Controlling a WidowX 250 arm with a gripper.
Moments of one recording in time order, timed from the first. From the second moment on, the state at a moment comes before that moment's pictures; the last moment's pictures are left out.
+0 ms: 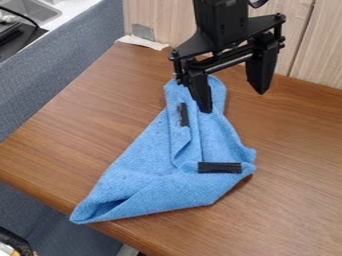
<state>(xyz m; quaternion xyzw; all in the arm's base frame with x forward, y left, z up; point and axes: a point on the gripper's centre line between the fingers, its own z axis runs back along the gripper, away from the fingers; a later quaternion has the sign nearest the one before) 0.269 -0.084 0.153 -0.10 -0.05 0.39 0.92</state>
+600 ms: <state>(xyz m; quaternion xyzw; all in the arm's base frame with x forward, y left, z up) 0.278 -0.047 0.133 -0.06 -0.04 0.43 0.90</state>
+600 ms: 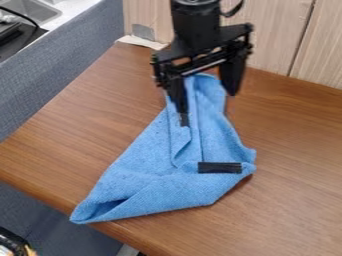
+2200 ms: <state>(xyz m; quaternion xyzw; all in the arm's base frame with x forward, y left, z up) 0.305 -0.015 0.044 -0.01 0.00 0.41 0.91</state>
